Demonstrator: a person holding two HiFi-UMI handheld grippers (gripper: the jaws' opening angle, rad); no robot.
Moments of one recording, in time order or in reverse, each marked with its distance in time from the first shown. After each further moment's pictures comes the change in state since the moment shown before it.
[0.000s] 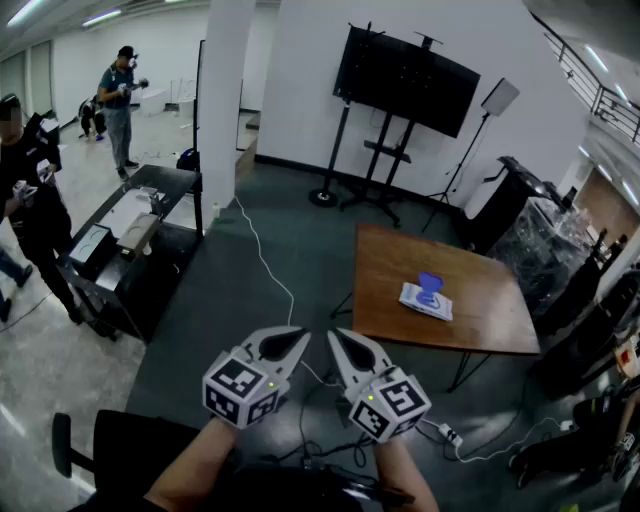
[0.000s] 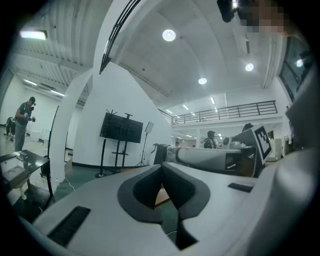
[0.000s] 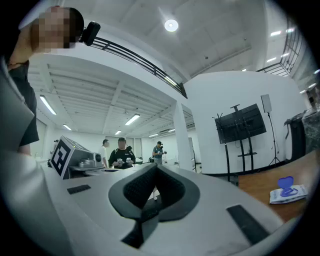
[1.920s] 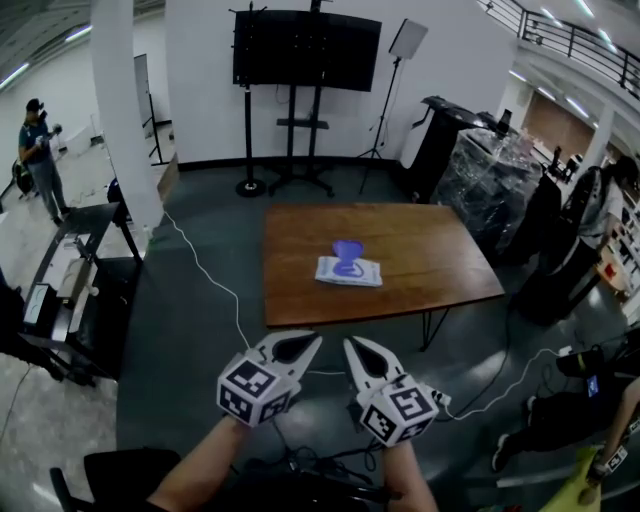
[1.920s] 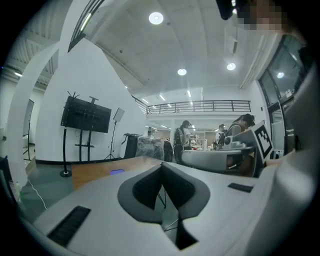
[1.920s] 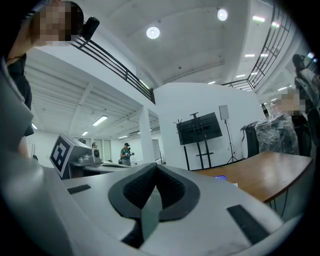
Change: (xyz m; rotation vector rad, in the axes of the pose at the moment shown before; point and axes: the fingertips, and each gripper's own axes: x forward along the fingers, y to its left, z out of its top) left arm 0.199 -0.181 -0.041 0.067 0.122 -0.302; right arm -0.204 -0.192 -0.016 0.081 -0.027 -0.369
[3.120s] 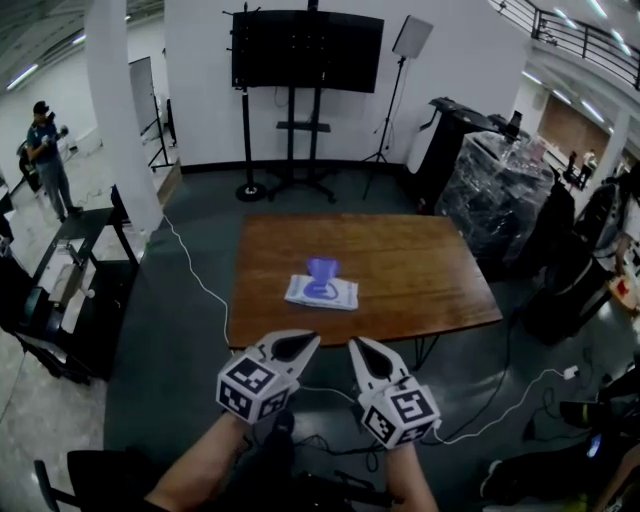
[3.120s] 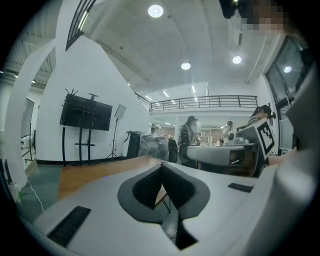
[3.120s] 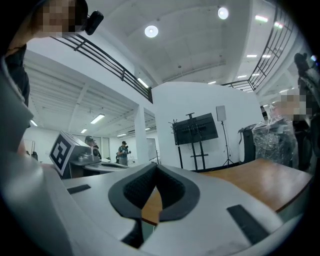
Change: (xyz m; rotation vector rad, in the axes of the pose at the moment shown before) left arm 0.151 0.002 0.015 -0.002 0.035 0.057; right arm -0.001 -0.158 0.028 -0.017 0.013 -0.006
